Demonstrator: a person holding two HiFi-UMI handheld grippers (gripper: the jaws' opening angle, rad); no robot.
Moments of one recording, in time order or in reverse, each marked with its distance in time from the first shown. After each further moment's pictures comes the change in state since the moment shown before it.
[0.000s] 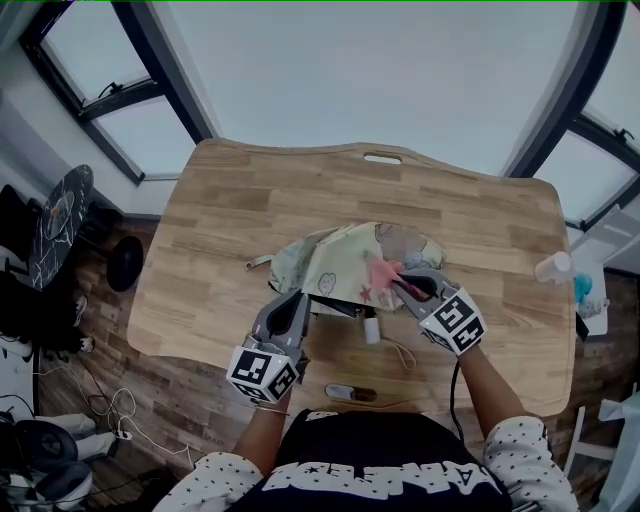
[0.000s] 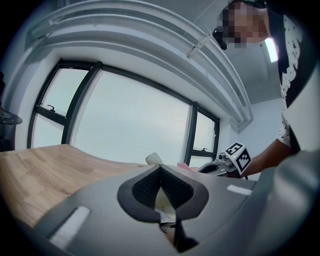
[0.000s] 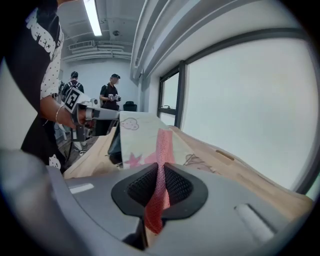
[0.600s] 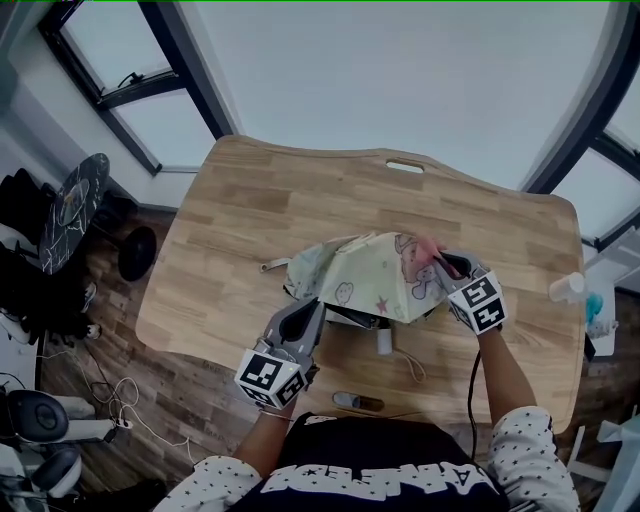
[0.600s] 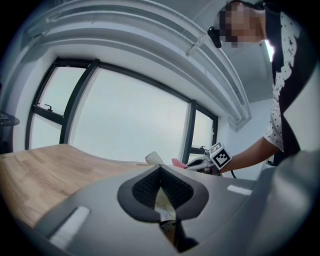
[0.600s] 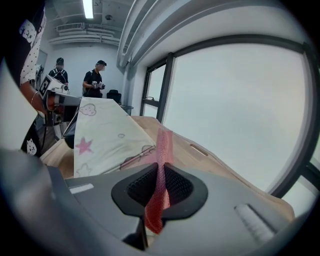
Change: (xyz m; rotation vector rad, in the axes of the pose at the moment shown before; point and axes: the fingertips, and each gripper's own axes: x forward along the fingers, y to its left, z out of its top) left arm 0.000 0.002 -0.003 0.013 0.025 -0.023; right arm 0.009 -0.097 -0.015 -0.006 0.091 -0.202
